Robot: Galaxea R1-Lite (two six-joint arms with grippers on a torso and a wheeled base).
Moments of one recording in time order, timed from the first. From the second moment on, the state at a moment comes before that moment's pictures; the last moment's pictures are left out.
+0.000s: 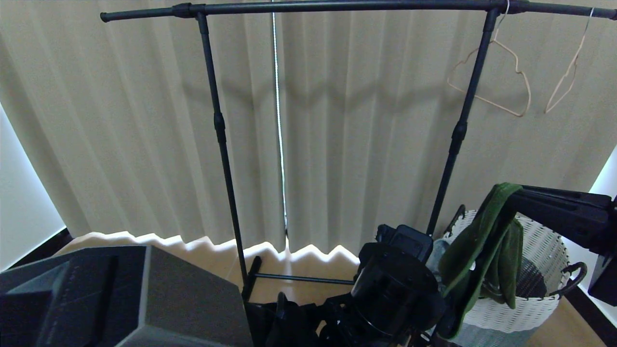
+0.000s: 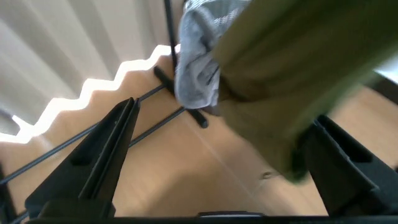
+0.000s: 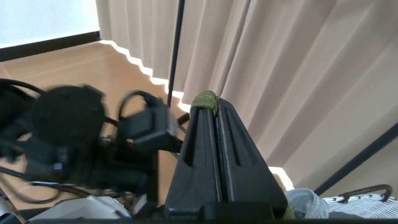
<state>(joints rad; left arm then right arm) -1.10 2.15 -1.12 -0.64 0.28 -0.16 0.71 1.07 -0.71 -0.22 -0.07 -0.07</state>
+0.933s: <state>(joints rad) -1.09 2.16 -1.07 -0.67 0.37 -0.14 0.70 1.06 -0.71 -0.22 -0.06 -0.06</state>
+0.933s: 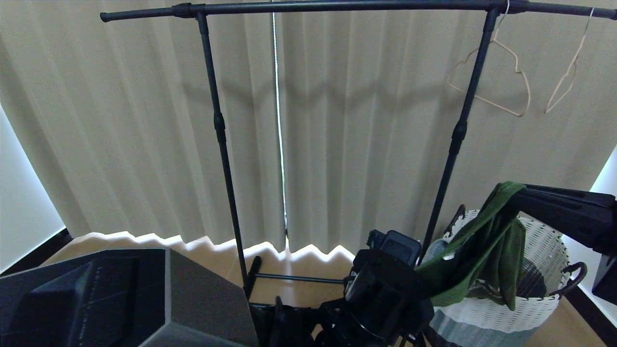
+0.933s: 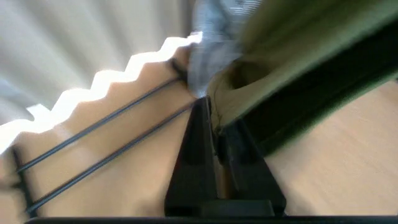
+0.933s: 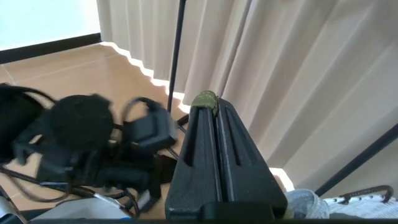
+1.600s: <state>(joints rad) -0.97 1.65 -0.89 -0.53 0.41 0.00 0.61 1.15 -0.80 -0.22 -0.07 -0.05</state>
